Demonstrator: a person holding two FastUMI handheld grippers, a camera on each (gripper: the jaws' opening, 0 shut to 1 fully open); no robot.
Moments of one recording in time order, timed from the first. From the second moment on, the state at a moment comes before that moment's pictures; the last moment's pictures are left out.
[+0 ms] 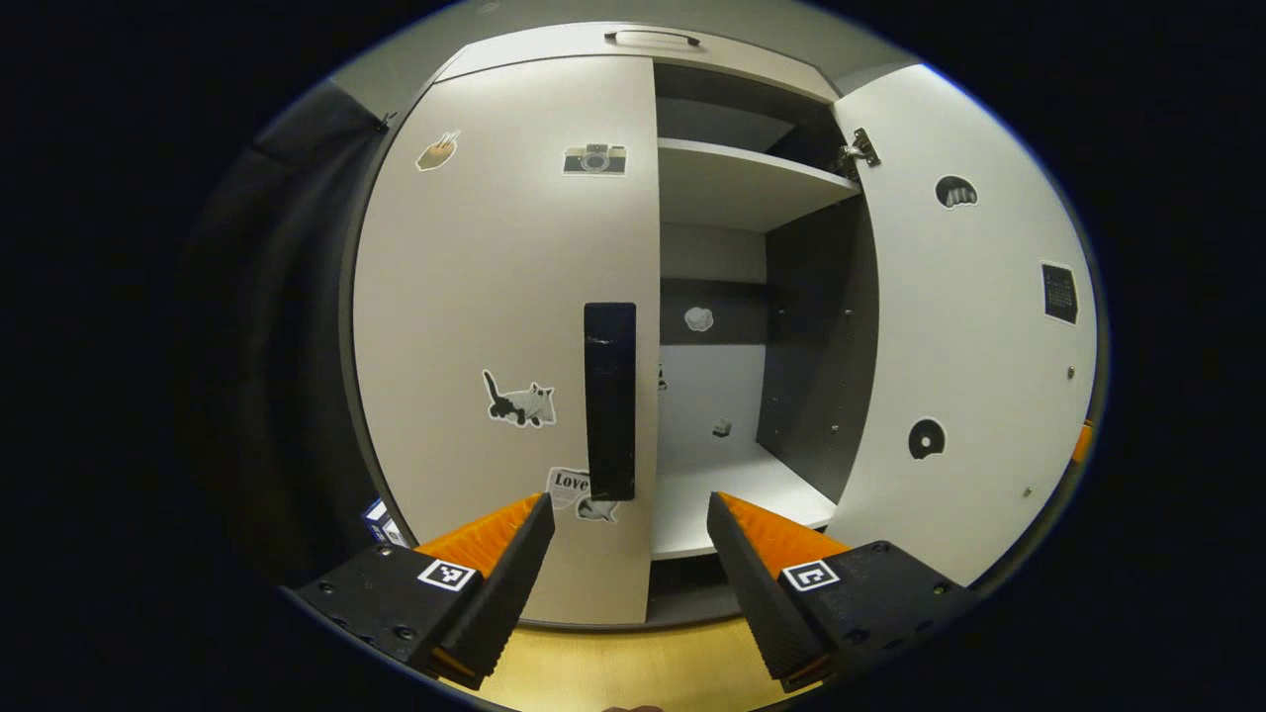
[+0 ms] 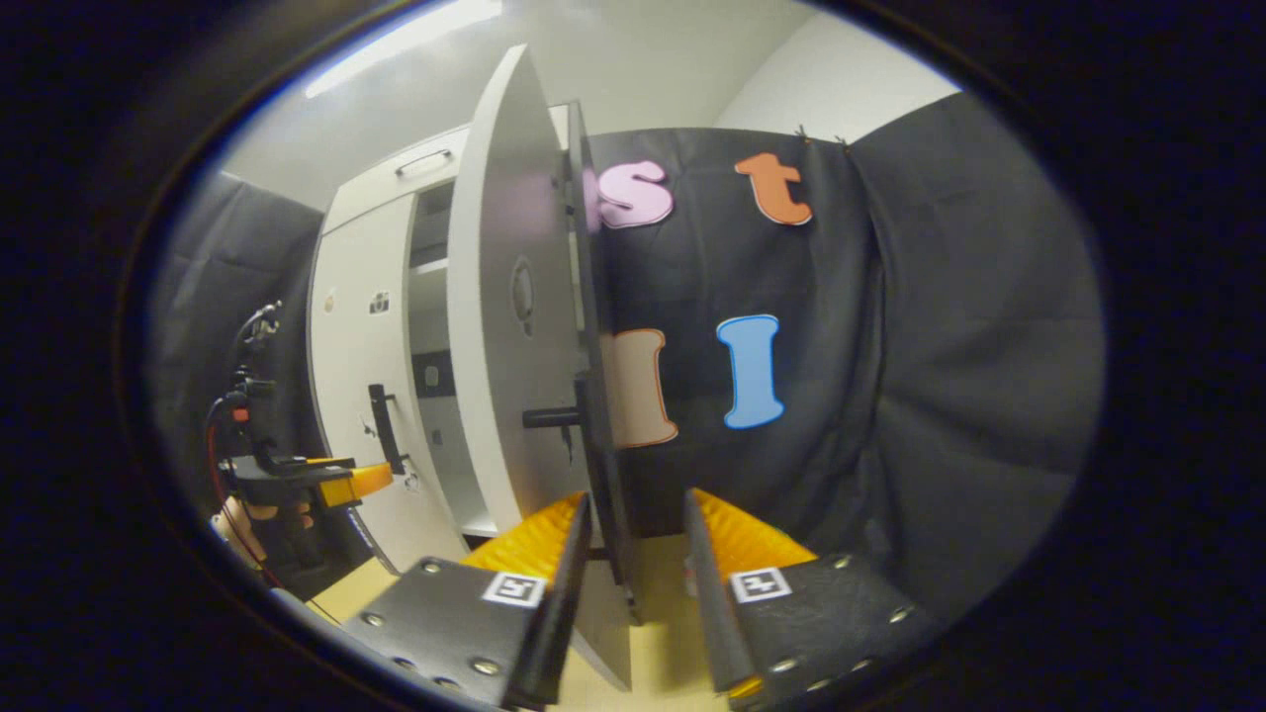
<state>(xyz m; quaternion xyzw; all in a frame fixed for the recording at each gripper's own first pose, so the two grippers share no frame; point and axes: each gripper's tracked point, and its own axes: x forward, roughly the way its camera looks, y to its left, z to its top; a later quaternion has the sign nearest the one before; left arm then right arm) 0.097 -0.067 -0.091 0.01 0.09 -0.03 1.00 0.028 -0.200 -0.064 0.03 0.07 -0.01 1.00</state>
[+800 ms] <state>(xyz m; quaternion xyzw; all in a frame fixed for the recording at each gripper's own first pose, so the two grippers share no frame) 0.166 -0.059 -0.099 0.05 0.08 -0.02 1.00 -0.014 -0.258 -0.090 0.05 0.11 -0.12 0.99</state>
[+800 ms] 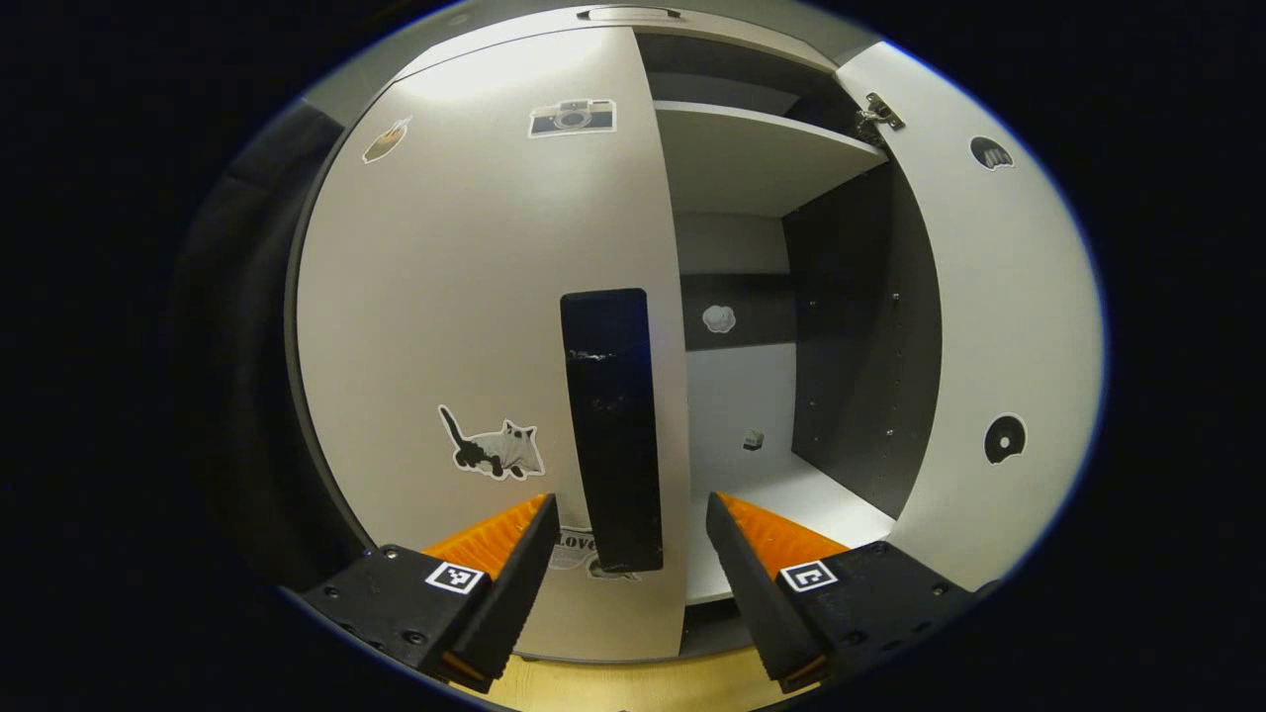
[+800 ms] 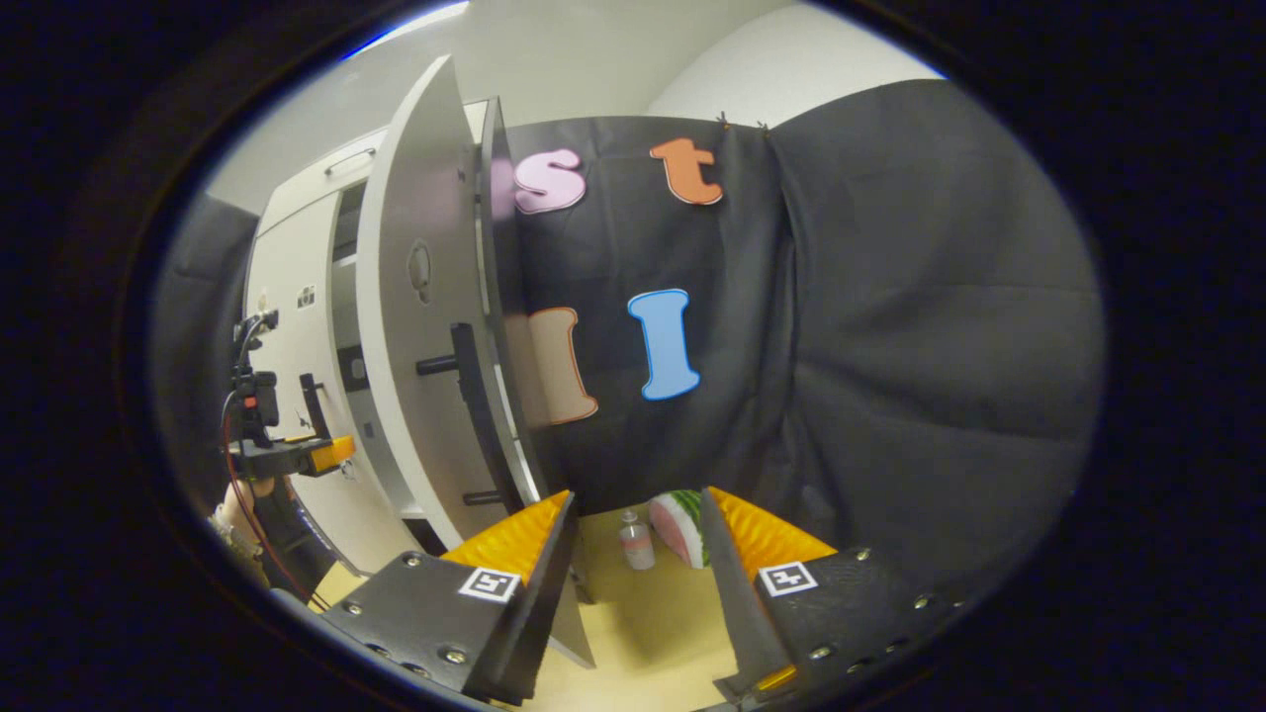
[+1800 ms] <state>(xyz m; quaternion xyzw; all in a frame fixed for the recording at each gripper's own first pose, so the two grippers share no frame) 0.157 -0.054 -0.103 0.03 0.08 -0.03 1.00 -0.067 -0.255 -0.098 0.07 0.12 -0.13 0.98</state>
